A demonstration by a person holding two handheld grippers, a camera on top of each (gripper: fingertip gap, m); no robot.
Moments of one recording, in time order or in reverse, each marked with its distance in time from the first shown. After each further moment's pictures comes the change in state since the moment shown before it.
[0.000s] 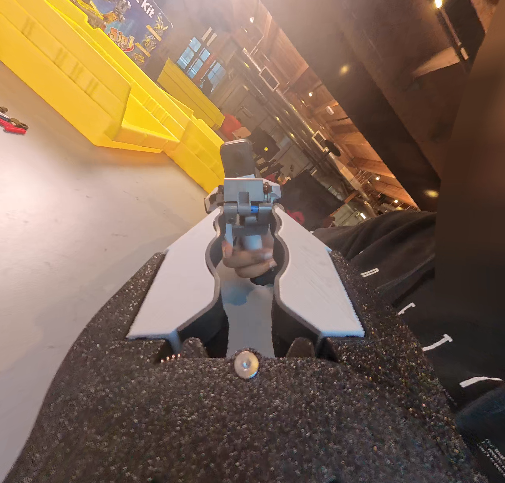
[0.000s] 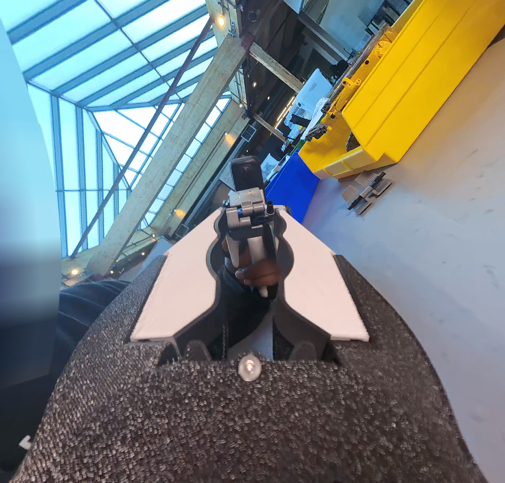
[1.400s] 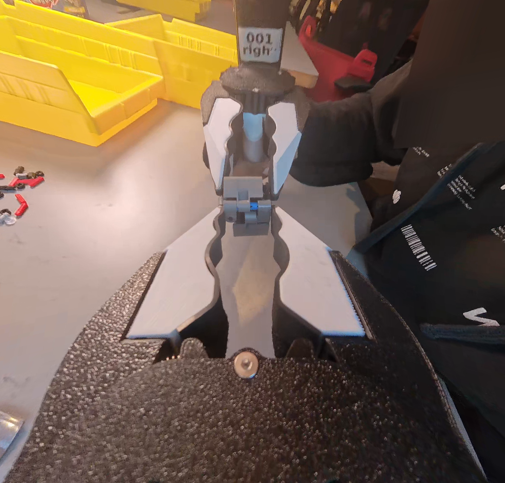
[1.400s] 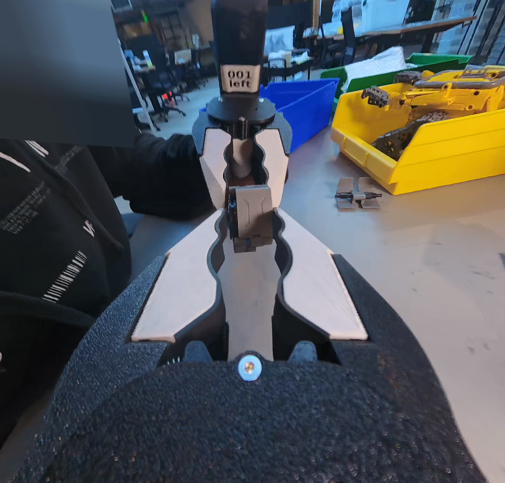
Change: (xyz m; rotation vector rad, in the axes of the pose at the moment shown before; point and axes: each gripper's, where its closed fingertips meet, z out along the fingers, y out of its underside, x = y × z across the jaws) left arm 0.009 0.051 0.002 -0.431 -0.098 0.585; right arm -0.016 0.048 -0.015 -0.482 -0.059 -0.795
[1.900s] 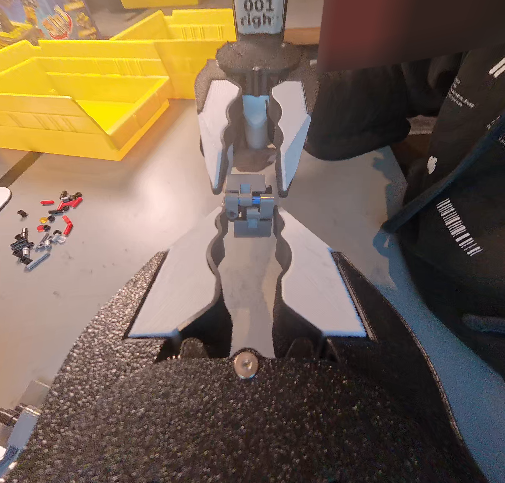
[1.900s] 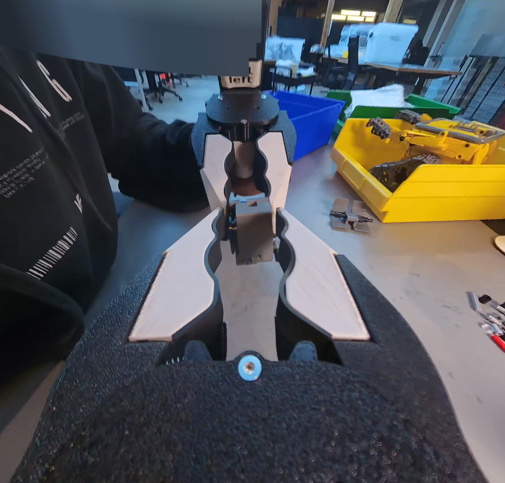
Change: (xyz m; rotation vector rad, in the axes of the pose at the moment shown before) left arm 0.005 0.008 0.006 -0.107 -0.093 0.213; right arm -0.013 -0.003 0.005 -0.009 0.001 -0.198
